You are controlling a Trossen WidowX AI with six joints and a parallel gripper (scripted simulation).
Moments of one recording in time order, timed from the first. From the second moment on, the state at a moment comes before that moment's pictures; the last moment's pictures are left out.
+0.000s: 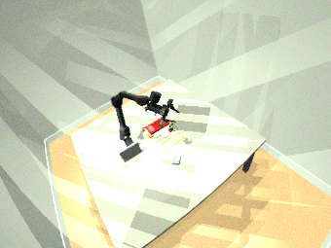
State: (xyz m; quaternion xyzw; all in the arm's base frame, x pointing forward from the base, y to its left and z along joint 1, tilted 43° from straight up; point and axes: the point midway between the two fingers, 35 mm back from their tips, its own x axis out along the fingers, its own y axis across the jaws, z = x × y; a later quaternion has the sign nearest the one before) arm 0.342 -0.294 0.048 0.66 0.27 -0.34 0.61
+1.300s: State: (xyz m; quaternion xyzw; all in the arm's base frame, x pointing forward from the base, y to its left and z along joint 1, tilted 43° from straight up) arm 0.369 -0.014 0.017 0.22 0.66 0.29 0.66
